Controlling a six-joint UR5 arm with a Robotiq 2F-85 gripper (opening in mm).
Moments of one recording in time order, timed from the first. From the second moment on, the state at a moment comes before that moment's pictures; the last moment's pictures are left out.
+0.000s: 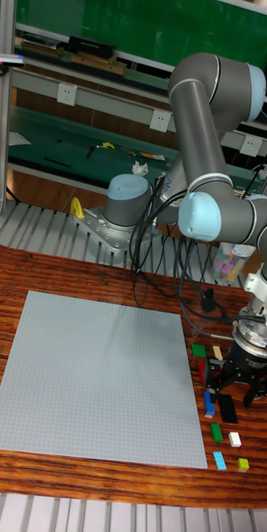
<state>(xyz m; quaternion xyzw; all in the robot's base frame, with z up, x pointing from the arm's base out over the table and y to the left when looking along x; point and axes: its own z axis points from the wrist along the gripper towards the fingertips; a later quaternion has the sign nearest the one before) 0.623 0.259 0.020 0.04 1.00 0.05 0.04</state>
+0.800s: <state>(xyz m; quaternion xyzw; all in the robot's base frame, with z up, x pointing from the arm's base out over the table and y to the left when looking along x) 0.623 0.273 0.015 0.05 1.00 0.04 0.04</state>
